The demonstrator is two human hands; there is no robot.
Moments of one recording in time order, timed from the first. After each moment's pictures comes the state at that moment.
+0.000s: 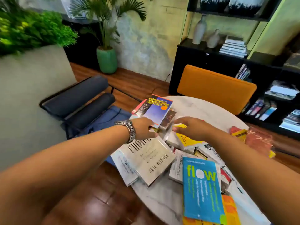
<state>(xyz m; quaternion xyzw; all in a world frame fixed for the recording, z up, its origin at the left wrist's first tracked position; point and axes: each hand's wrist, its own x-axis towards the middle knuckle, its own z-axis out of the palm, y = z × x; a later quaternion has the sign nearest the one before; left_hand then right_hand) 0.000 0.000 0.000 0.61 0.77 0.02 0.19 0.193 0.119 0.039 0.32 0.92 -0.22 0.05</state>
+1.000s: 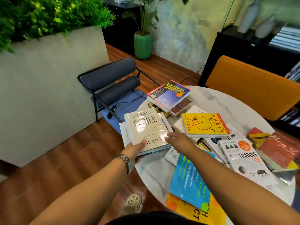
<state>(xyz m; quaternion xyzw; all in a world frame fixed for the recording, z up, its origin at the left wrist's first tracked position) 0.134 -0.096 -0.106 -0.11 0.67 0.60 0.42 0.224 0.088 -0.084 0.32 0.83 -0.45 0.06</state>
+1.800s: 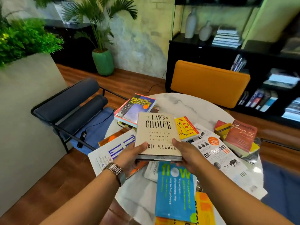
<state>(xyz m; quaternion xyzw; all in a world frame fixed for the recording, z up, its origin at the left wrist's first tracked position) 0.143 -0.008 -0.047 0.14 0.61 0.56 0.54 0.303 0.136 -0.057 0.47 0.50 -0.72 -0.11</state>
